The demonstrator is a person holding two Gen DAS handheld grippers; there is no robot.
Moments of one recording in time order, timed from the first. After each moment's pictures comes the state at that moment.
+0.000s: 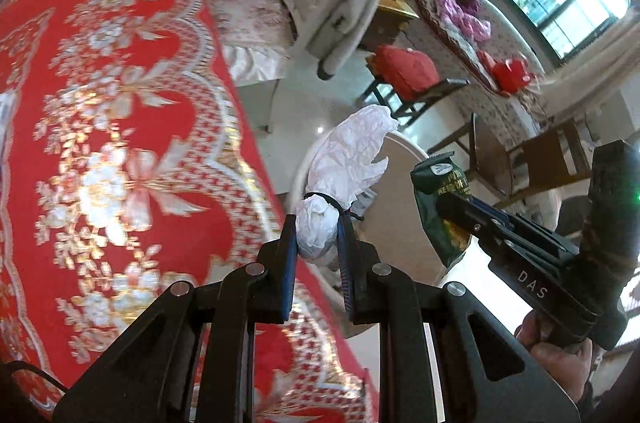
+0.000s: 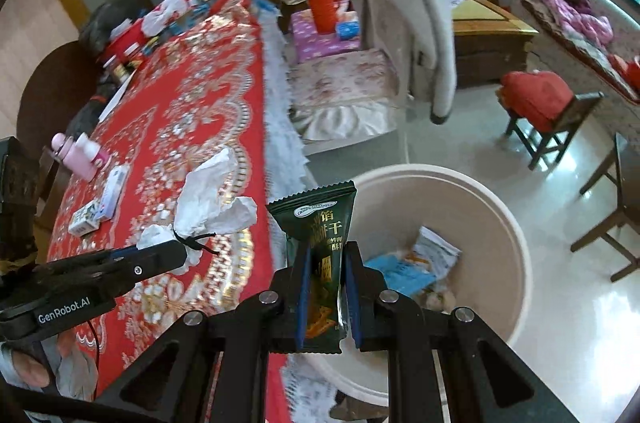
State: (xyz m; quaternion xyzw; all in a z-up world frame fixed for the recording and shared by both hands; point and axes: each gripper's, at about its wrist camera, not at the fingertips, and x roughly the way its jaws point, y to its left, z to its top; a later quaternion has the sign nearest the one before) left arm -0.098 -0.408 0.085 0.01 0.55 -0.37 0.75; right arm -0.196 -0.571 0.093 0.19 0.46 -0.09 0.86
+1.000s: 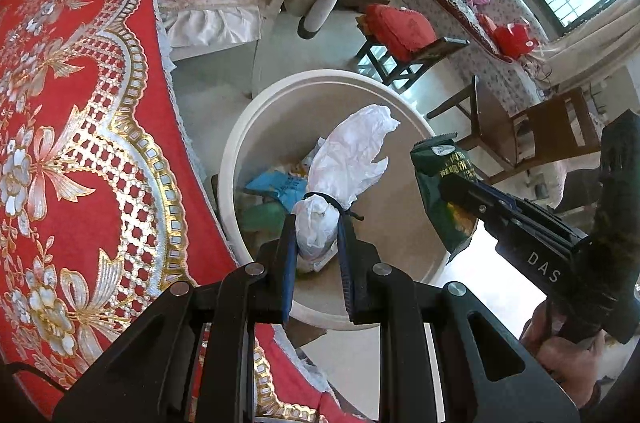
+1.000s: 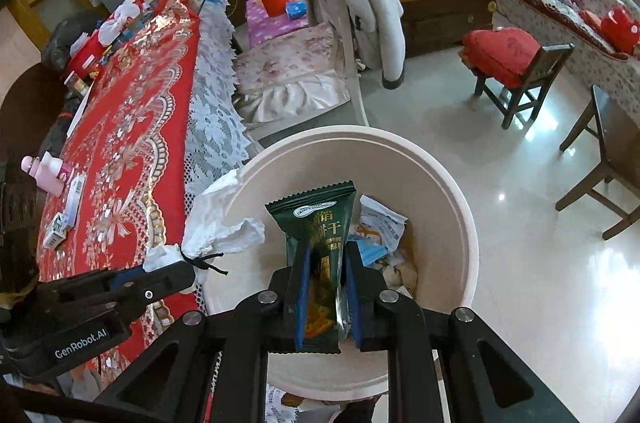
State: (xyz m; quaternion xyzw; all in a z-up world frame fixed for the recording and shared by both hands) left arm -0.124 -0.478 0.041 0.05 0.59 -0.37 0.72; right arm -0.221 -0.636 0.056 0.23 0.49 -0.13 0.83
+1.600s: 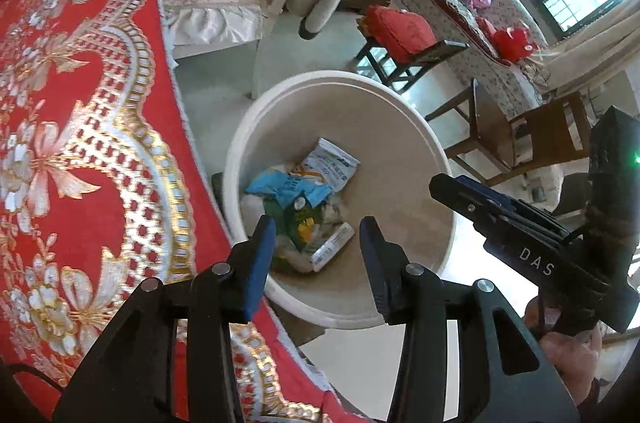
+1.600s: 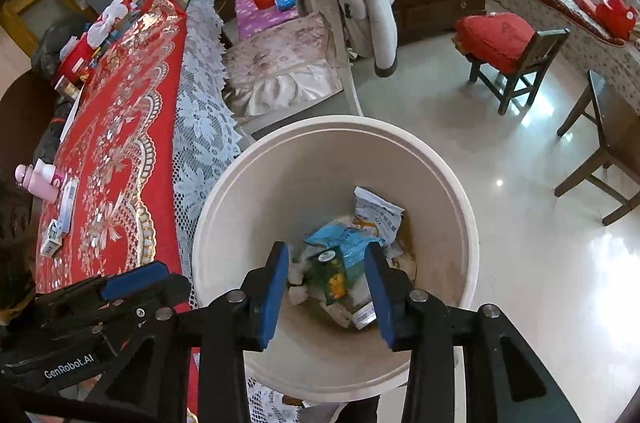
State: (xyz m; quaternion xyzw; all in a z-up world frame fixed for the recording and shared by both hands) left arm -0.120 -0.466 0.042 0.04 0.59 -0.37 0.72; right arm -0.215 -0.640 0.049 0.24 0.50 -0.13 0.82
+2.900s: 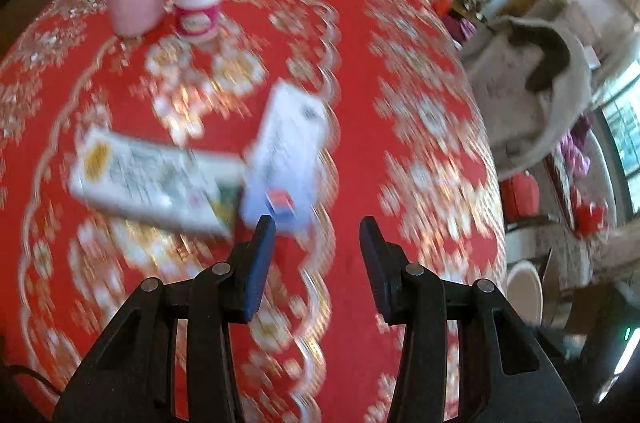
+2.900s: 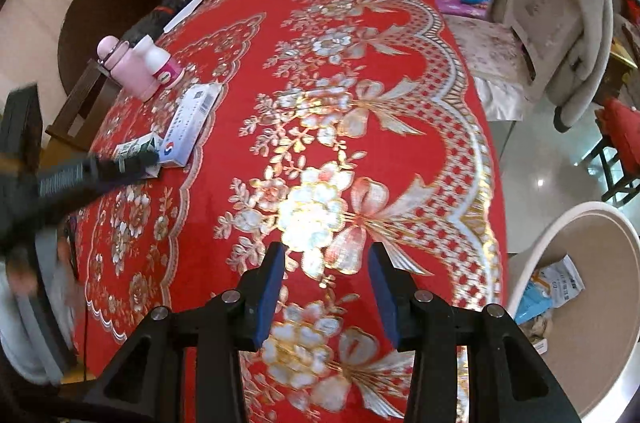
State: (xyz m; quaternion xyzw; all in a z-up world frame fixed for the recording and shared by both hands) left arm 0.069 -0.130 0.066 -0.12 0.54 -0.13 0.82; right arm -0.061 -0.390 0.056 0.14 0.54 0.06 0.83
